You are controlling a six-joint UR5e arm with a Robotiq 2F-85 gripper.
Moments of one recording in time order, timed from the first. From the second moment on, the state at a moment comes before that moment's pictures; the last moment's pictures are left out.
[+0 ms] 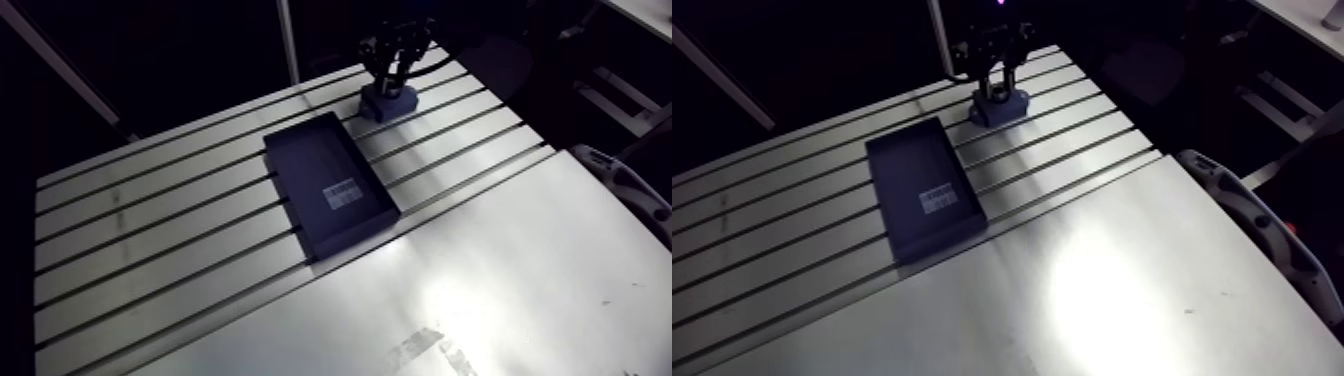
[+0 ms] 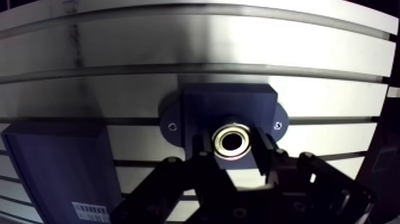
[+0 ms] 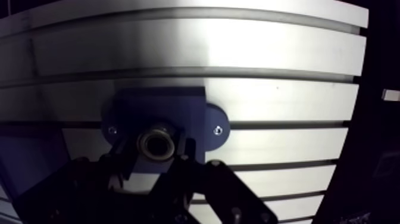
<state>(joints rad) -0.49 -0.97 1.57 -2.10 -1.61 -2.07</state>
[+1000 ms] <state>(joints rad) -0.49 -0.97 1.57 -2.10 -1.61 -2.07</state>
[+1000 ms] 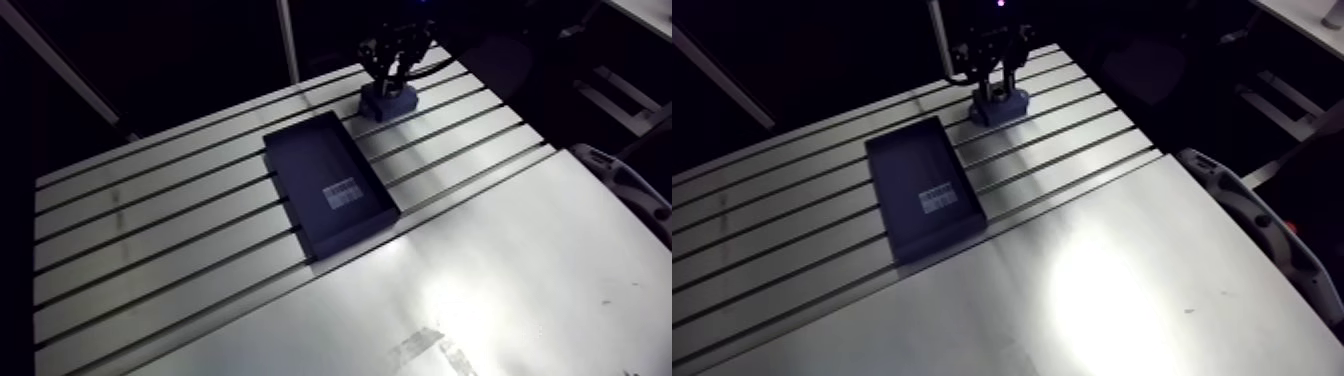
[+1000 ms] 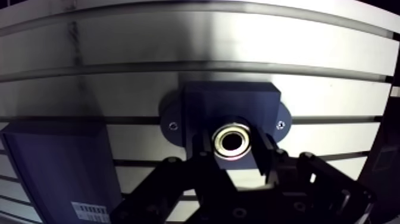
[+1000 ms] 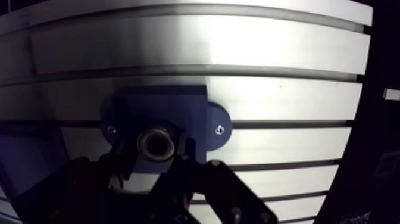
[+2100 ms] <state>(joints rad) -0.50 -0.97 1.57 -2.11 -1.61 -2.07</state>
